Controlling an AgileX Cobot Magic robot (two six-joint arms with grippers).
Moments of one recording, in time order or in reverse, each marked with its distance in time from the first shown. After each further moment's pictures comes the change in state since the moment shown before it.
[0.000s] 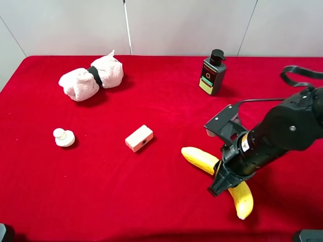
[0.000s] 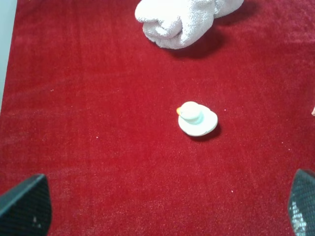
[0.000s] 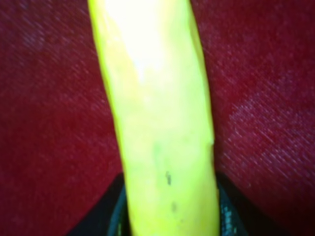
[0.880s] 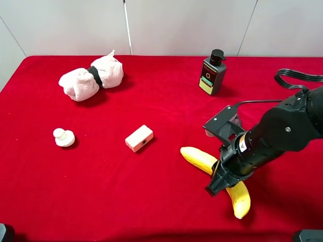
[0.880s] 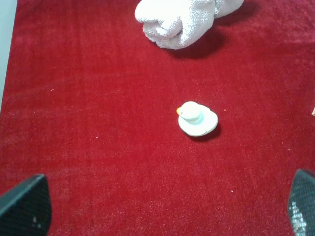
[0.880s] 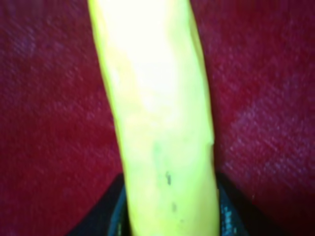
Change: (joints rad) left arm 0.000 0.000 0.000 0.000 0.000 0.000; right arm 0.000 0.020 0.000 0.008 -0.030 0.002
